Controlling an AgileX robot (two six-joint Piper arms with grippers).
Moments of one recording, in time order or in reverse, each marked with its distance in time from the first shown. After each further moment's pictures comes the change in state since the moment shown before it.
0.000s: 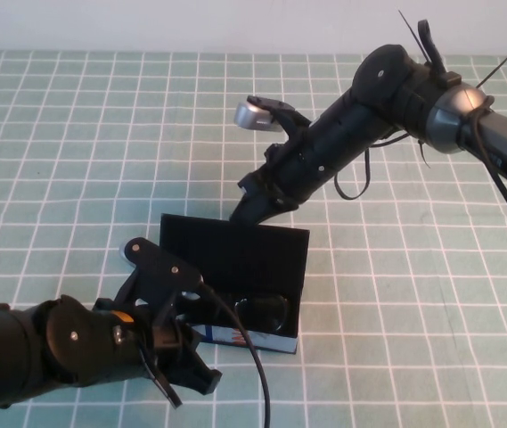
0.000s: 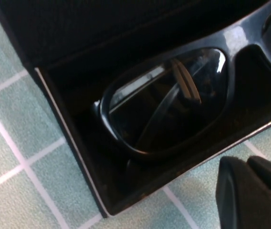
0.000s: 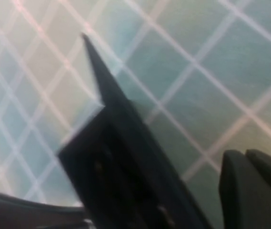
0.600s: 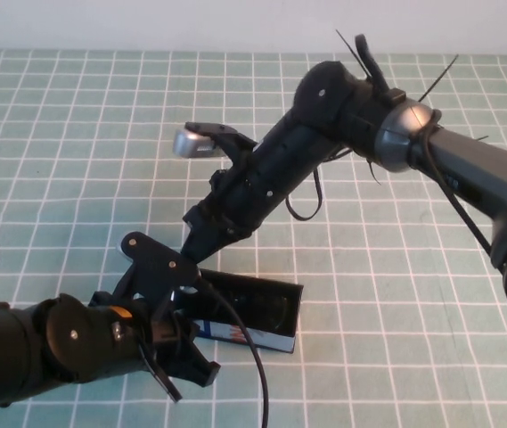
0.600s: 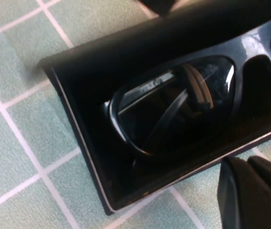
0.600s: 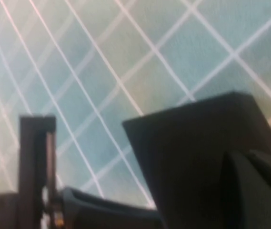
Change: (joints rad) right arm 0.138 -0.010 0.000 -0.005 0.004 0.038; left arm 0.000 0.000 0.000 -0.002 -0.036 0.000
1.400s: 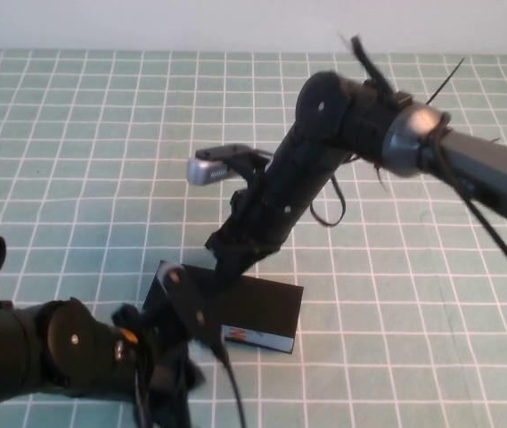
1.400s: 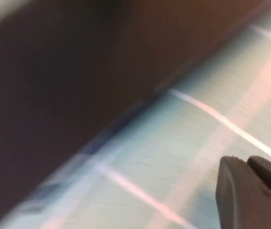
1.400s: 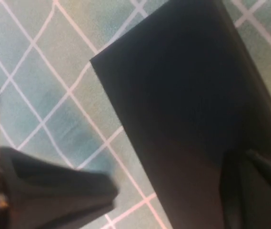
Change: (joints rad) right arm 0.020 -0.072 0.106 -0.196 0.008 0.070; left arm 0.000 0.000 0.000 0.106 0.186 0.251
